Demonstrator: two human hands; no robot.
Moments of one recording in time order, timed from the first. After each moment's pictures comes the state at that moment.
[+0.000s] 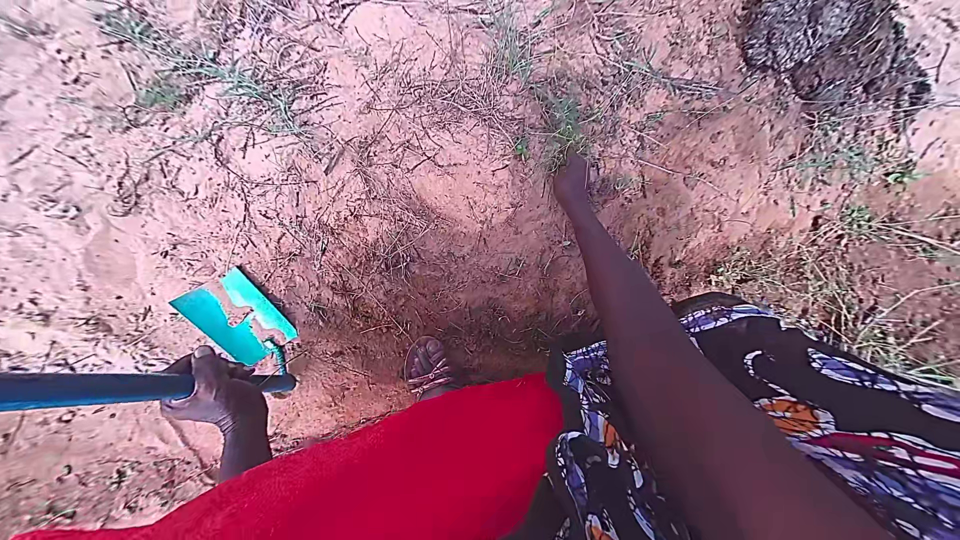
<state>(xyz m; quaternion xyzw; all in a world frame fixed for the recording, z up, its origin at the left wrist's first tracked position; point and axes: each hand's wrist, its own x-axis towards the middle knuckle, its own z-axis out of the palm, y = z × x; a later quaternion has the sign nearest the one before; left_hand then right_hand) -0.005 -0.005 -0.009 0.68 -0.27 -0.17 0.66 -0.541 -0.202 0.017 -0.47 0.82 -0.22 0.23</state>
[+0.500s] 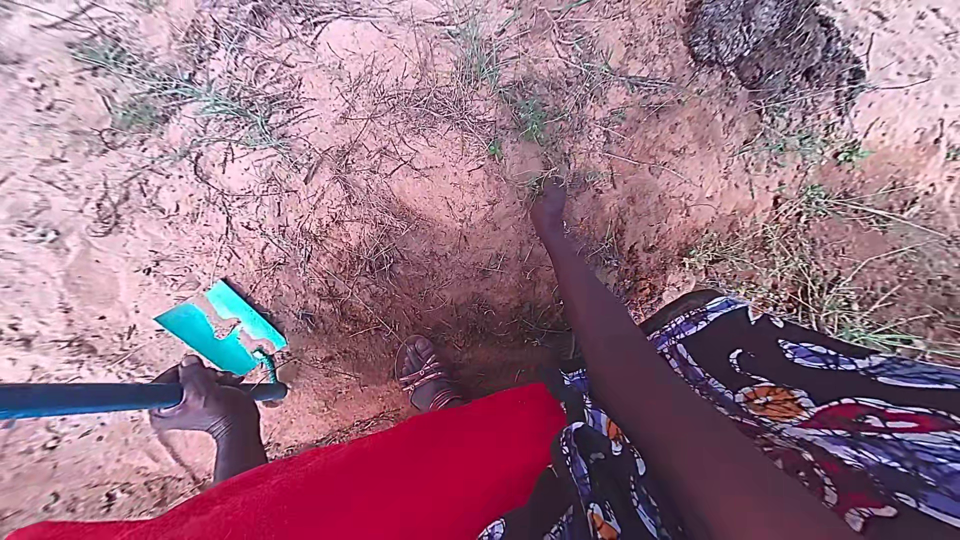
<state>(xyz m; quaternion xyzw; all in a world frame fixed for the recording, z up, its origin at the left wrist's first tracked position) -0.009 -0.005 -0.003 0.69 -0.26 -0.16 0.65 -0.519 -0.133 0.017 -0.45 0.84 -0.25 0.19</state>
